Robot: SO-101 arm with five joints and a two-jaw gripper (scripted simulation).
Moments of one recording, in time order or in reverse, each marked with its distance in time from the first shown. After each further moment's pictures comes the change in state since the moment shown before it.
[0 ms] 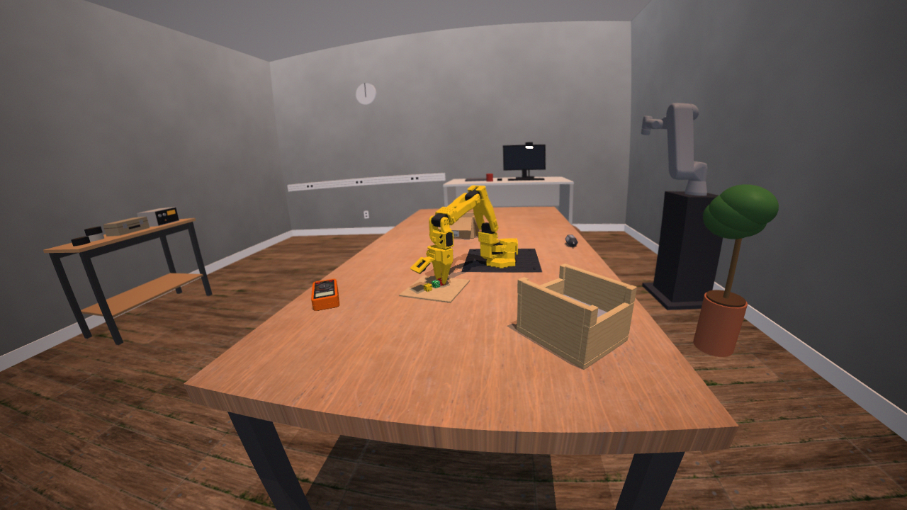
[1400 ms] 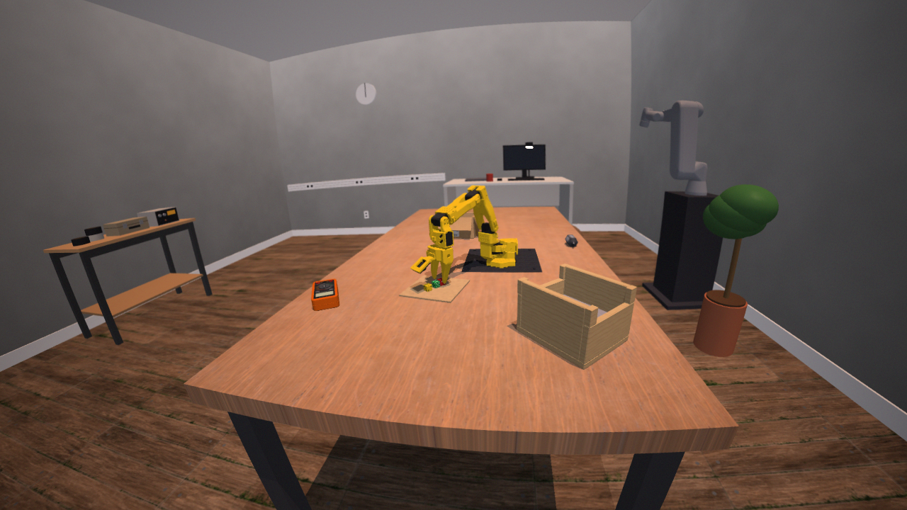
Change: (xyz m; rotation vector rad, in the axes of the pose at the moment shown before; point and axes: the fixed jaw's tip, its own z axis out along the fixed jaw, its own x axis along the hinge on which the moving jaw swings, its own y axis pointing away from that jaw) arm 0.002 0.000 -0.002 0.002 0.015 0.000
